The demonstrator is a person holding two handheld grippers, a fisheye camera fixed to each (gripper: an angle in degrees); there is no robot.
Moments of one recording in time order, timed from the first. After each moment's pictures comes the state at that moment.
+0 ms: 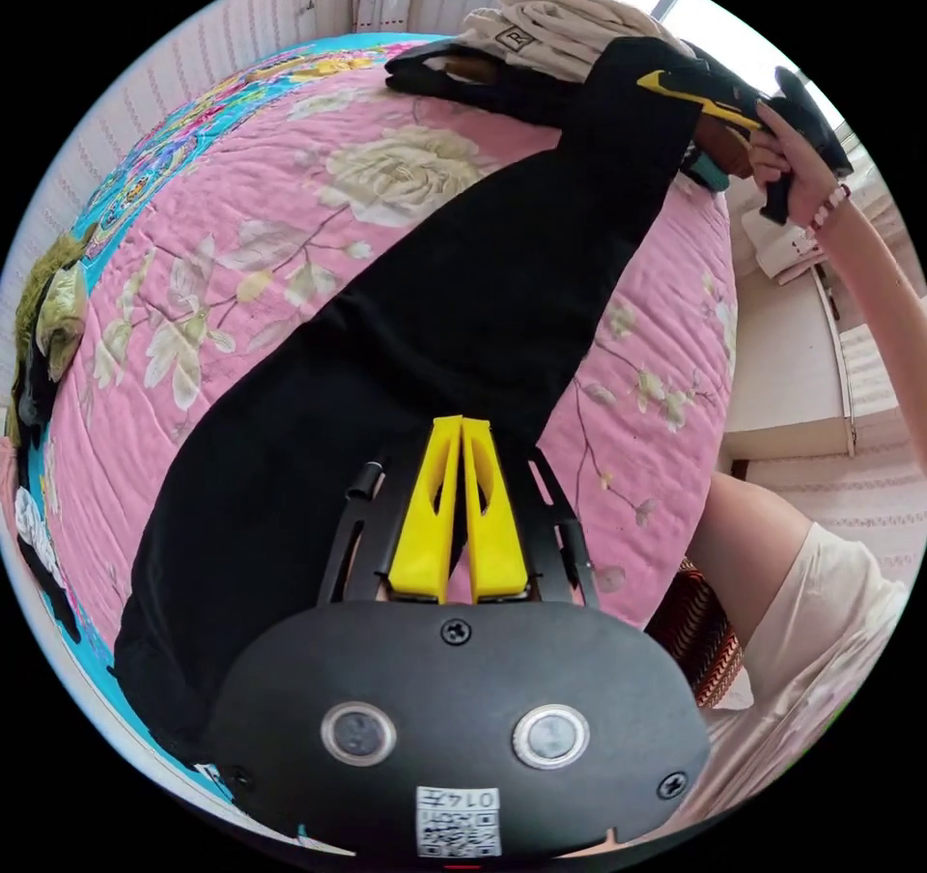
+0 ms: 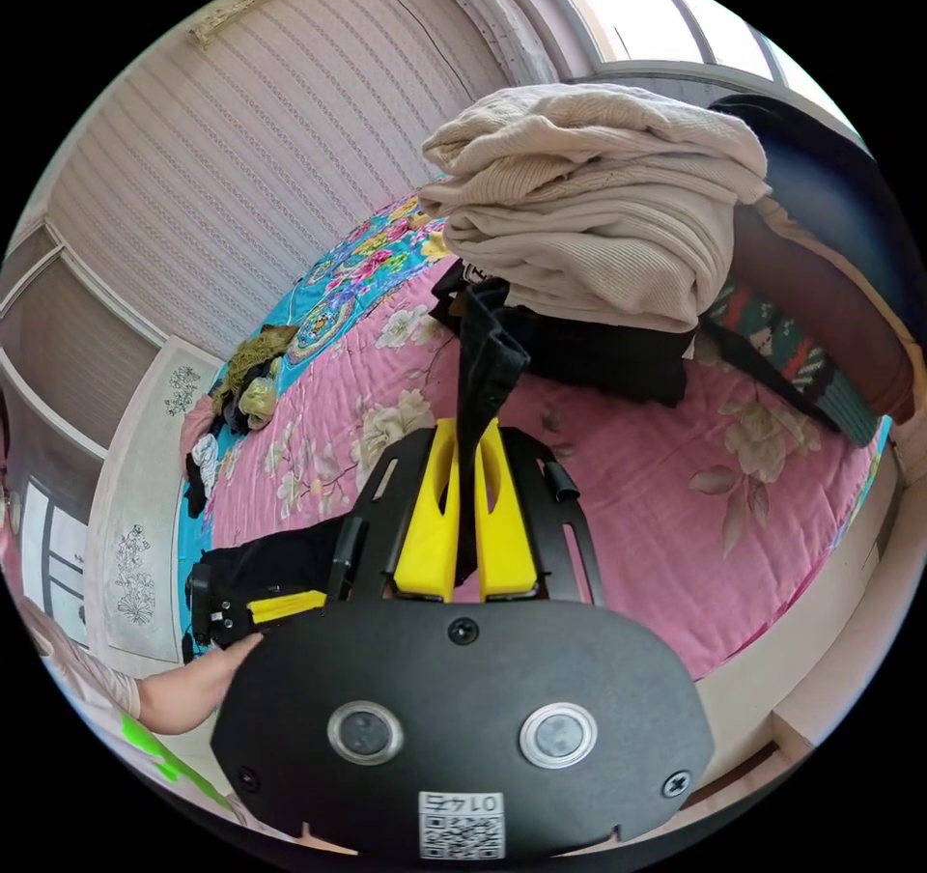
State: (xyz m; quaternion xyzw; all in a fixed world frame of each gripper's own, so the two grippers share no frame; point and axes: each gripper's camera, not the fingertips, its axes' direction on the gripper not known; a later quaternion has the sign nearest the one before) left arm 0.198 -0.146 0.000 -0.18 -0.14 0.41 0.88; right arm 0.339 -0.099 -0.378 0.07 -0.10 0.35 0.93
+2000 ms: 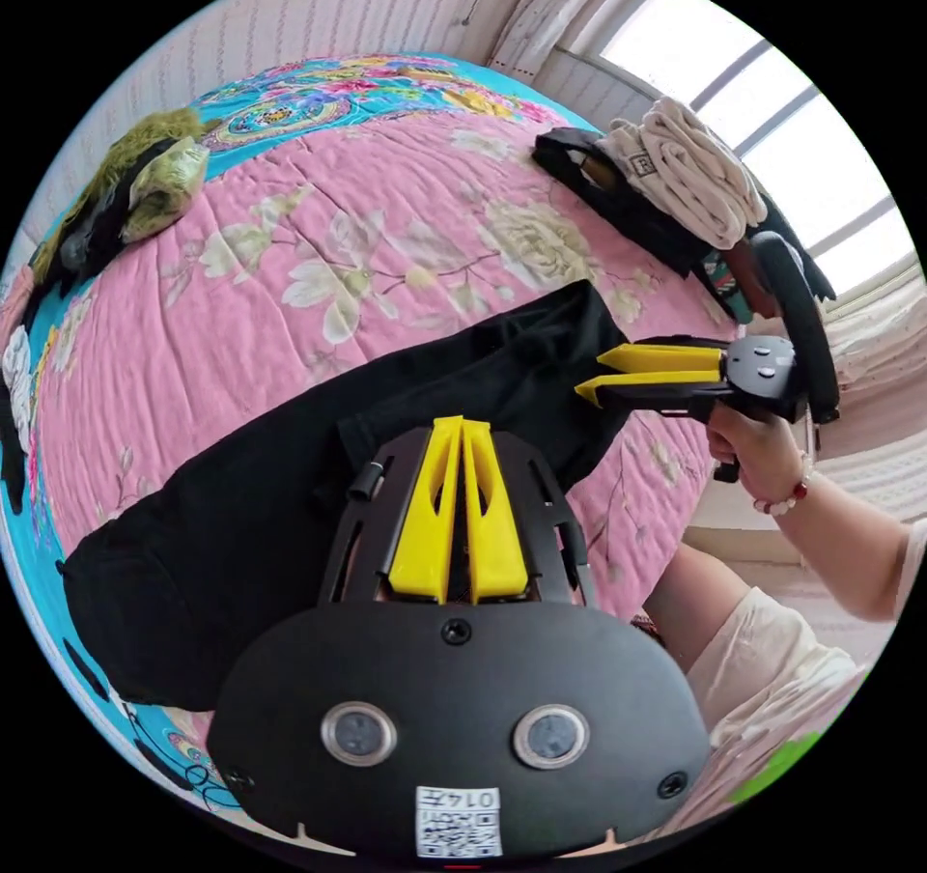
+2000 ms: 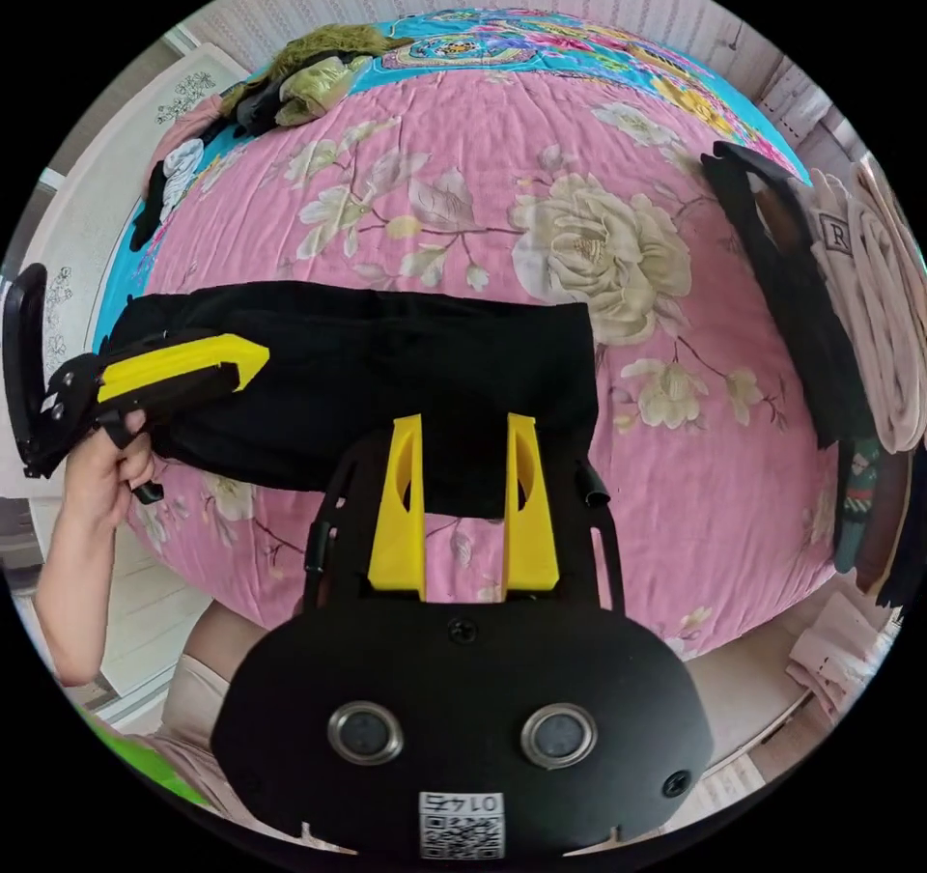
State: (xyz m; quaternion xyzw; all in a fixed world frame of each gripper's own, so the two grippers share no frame) left arm 0.094 -0.198 -0.069 -0.12 -0.11 0.27 0.95; right arm -0.041 -0.299 -0.073 -0.20 -0.07 0.08 0.97
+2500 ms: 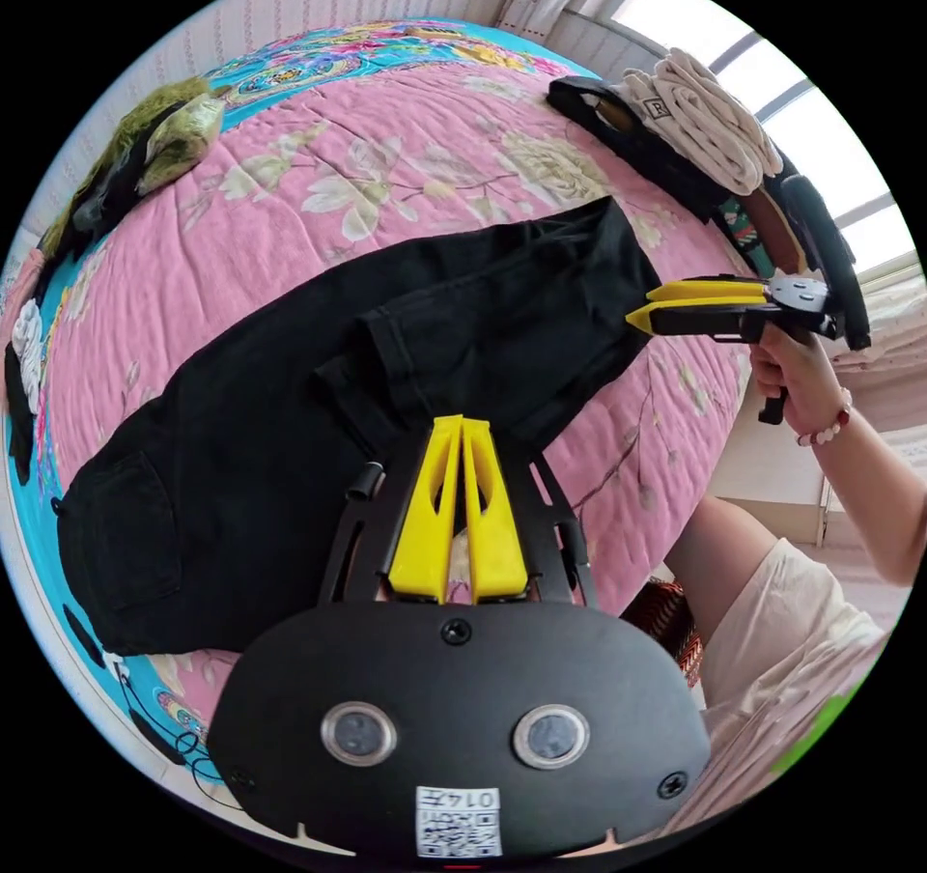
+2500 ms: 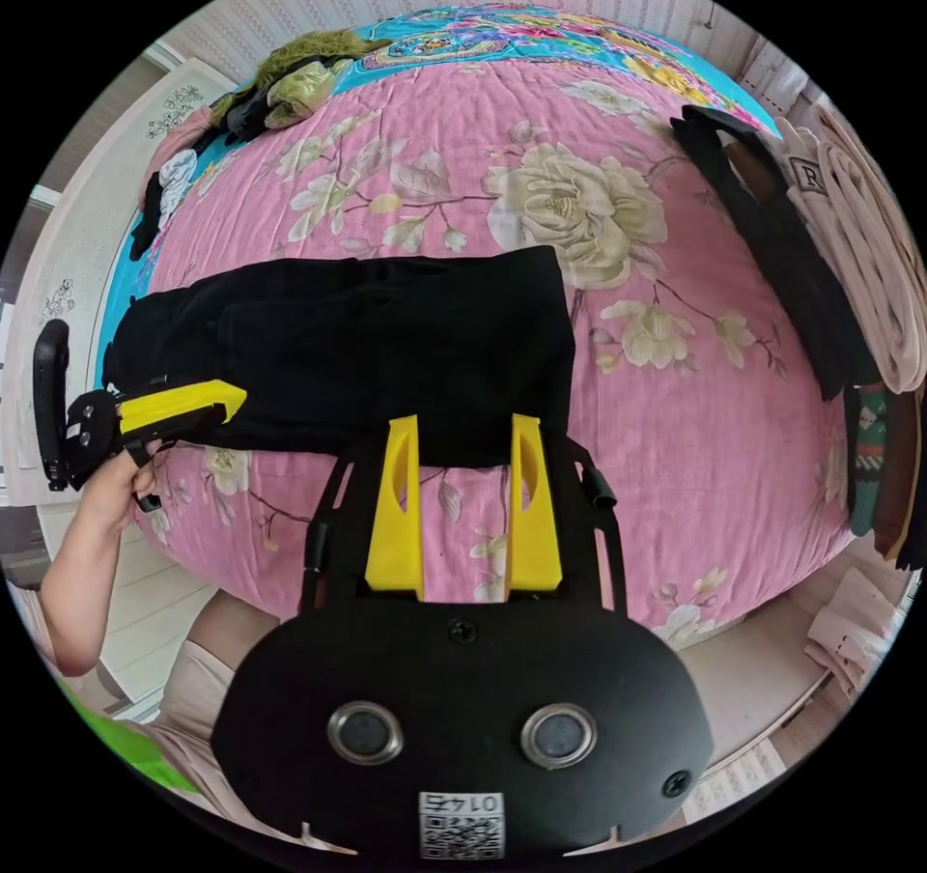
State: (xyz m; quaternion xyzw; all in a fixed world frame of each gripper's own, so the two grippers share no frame) left arm 0.055 -0.151 -0.072 -0.15 -0.15 0.27 0.94; right arm -0.024 -0.311 -0.053 -0.21 -0.08 0.11 0.97
